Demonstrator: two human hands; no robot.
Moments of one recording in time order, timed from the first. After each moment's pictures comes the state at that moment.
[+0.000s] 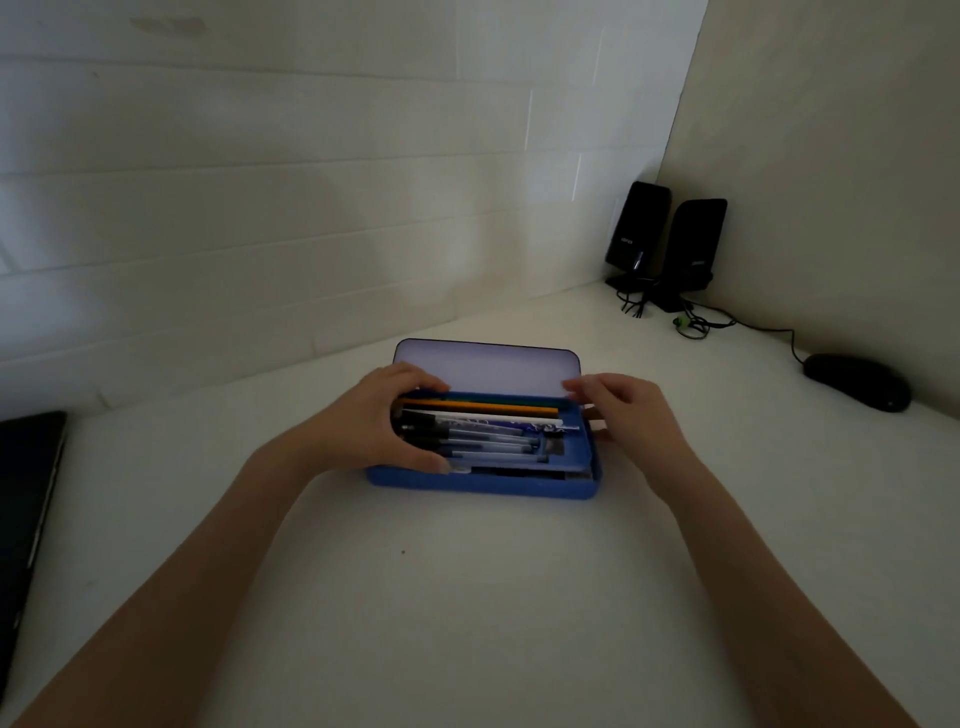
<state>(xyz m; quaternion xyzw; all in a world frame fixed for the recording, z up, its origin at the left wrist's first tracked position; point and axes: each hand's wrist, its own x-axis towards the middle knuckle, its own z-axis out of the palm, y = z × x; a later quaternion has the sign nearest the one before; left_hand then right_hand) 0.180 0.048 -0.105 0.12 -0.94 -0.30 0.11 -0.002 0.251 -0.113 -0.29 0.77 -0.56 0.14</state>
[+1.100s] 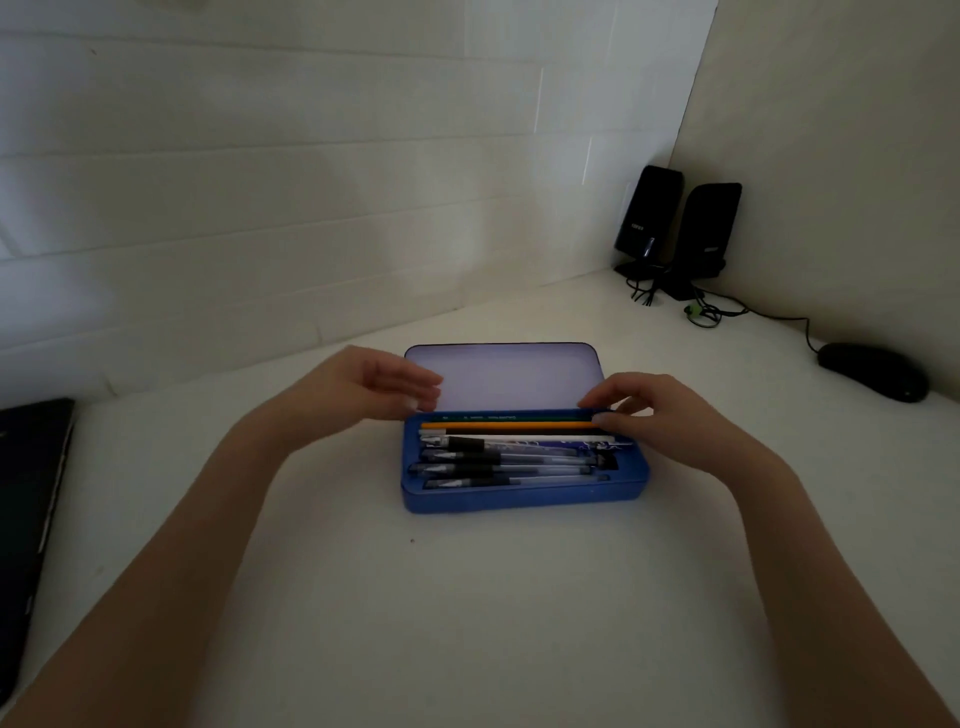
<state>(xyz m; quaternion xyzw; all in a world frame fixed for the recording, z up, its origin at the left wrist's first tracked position) 0.194 0.036 -0.092 0.16 -0.84 -0.51 0.10 -0.019 0.278 -0.099 -0.46 0.81 -0.34 0.15</state>
